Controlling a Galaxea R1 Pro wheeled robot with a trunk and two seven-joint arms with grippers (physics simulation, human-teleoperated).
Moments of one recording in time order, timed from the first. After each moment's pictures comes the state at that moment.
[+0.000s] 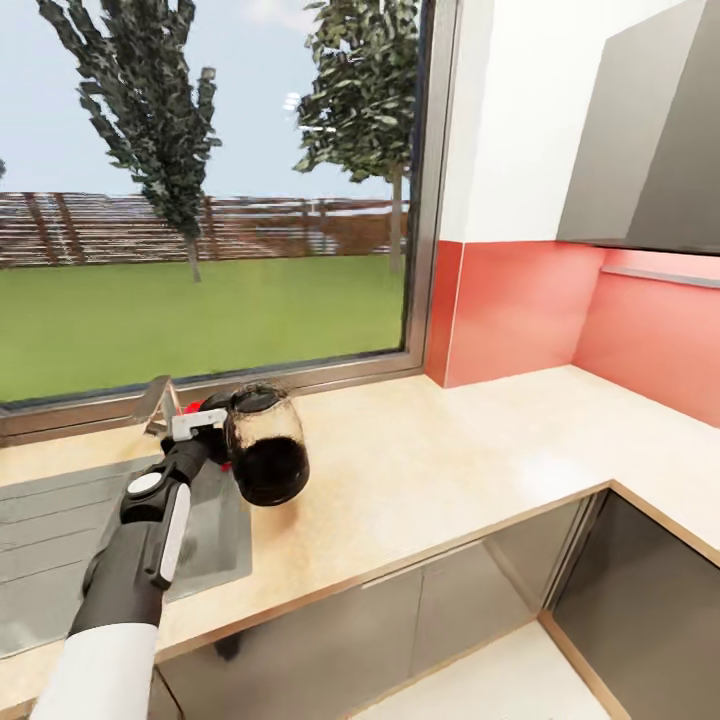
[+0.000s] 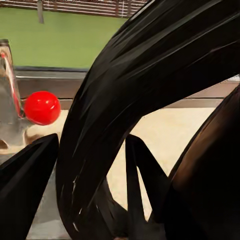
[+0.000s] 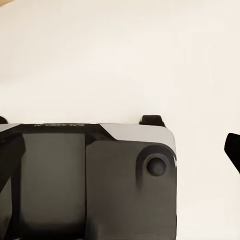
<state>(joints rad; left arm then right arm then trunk) -0.60 -0.05 0.23 -1.32 -0.07 0.38 -0.06 -0.31 0.10 0.18 -0.03 -0.19 0.02 -0.08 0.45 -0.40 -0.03</state>
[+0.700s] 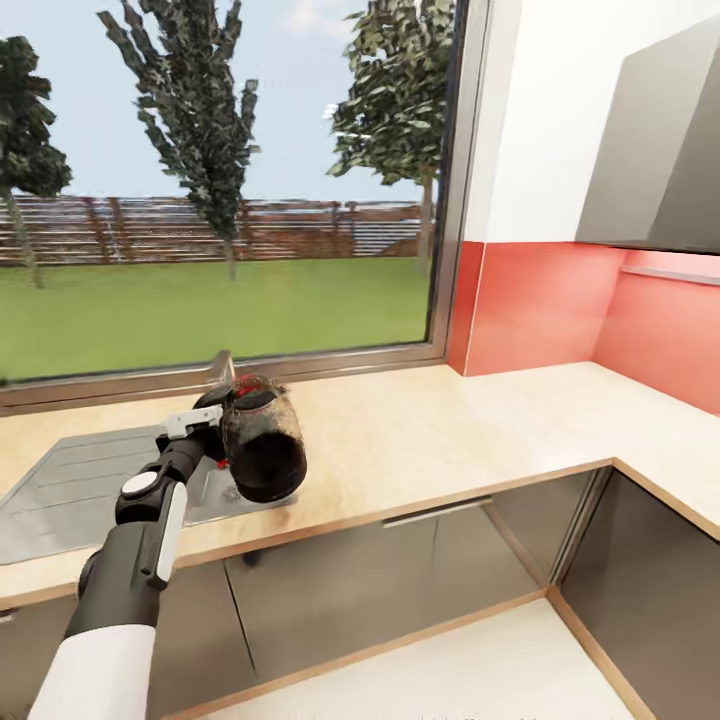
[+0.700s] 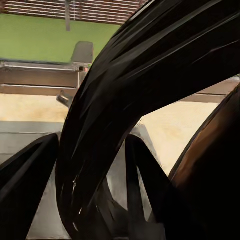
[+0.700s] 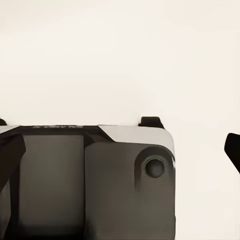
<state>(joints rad) -0.60 -0.04 0.24 -1.35 -0.07 0.39 -0.06 -0.31 0.10 0.18 -0.03 -0.19 0.02 -0.08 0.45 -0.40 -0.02</state>
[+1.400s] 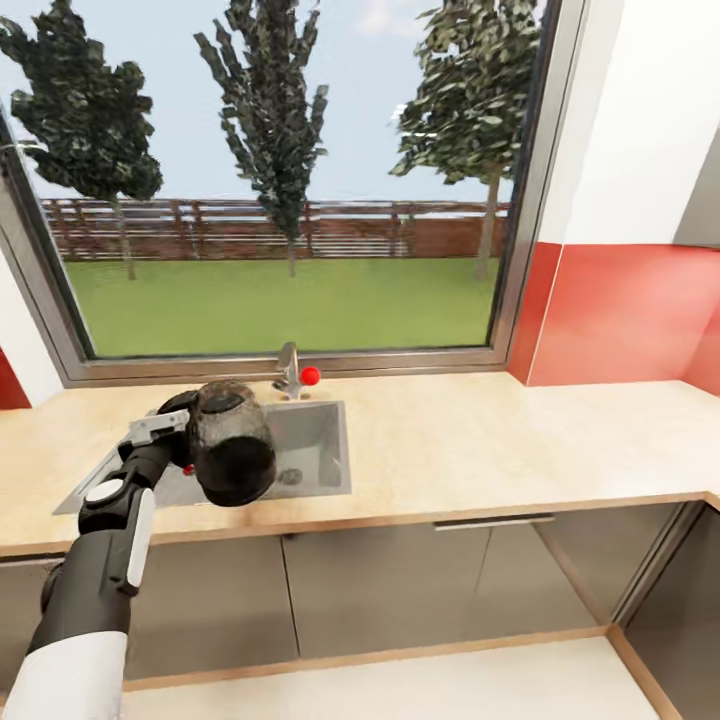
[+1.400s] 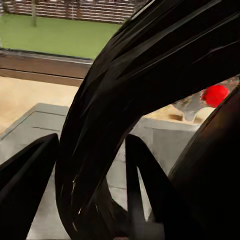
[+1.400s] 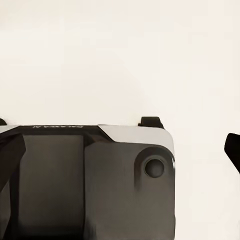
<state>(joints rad) -0.58 0.01 0.32 -1.37 -0.08 0.39 -0.05 -0.31 0.10 0.18 -0.03 -0.19 0.02 -0.08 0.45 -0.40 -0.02</state>
